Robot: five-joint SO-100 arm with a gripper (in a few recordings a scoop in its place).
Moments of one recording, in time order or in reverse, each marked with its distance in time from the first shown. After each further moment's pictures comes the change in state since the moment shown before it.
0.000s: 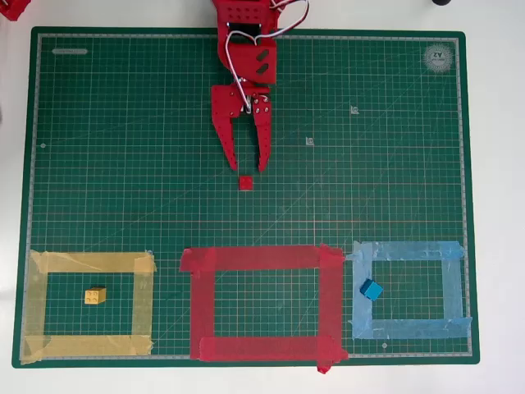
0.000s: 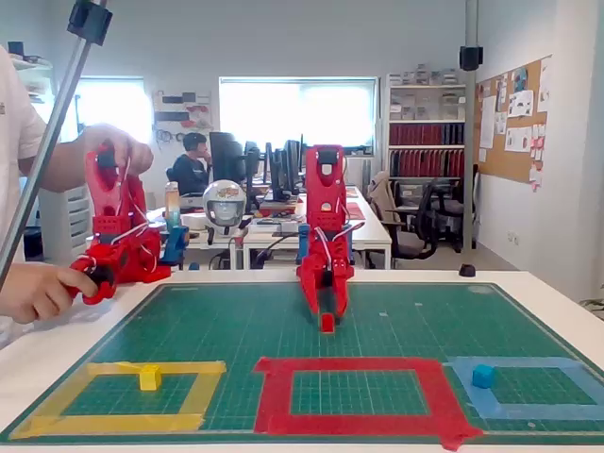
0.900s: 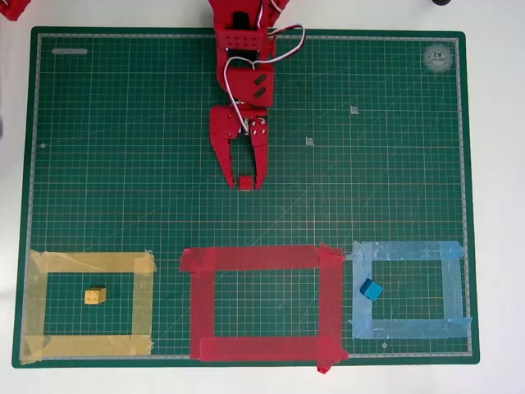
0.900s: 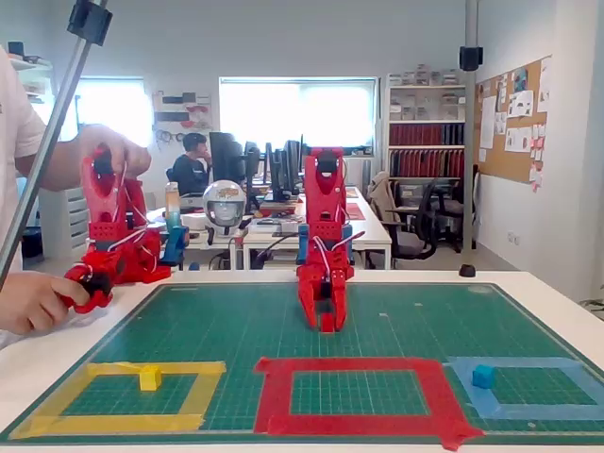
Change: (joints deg) arm 0.3 -10.7 -11.0 -0.1 0.0
